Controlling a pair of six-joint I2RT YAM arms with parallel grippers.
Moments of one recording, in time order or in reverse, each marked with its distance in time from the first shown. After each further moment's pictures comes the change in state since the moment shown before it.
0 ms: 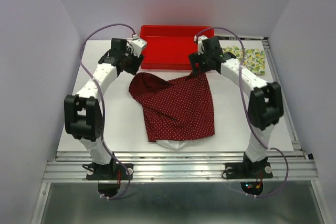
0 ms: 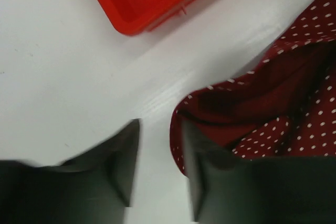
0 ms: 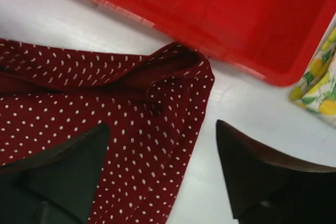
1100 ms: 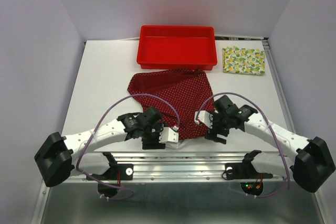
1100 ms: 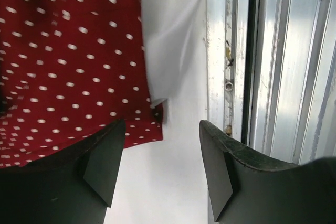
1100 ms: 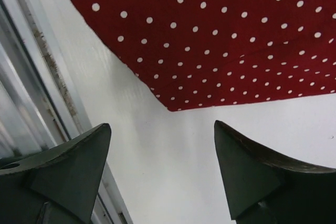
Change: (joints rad) left arm -0.737 -0.457 -0.609 -0.237 0.090 0.278; right arm 0.199 -0.619 -0.717 -0.423 -0.332 -0.698
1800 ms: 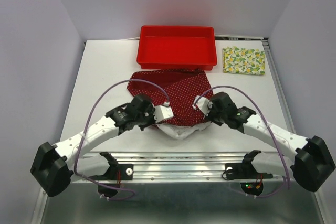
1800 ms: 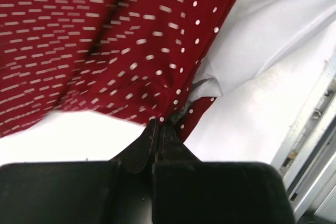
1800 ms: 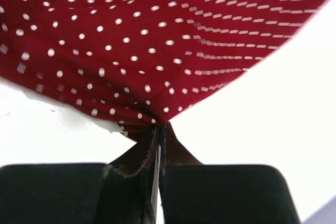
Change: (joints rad) left arm 0.131 -0.028 -0.046 0.164 -0.195 -0.120; right arm 0.056 0.040 -0.083 0.407 0.348 0.198
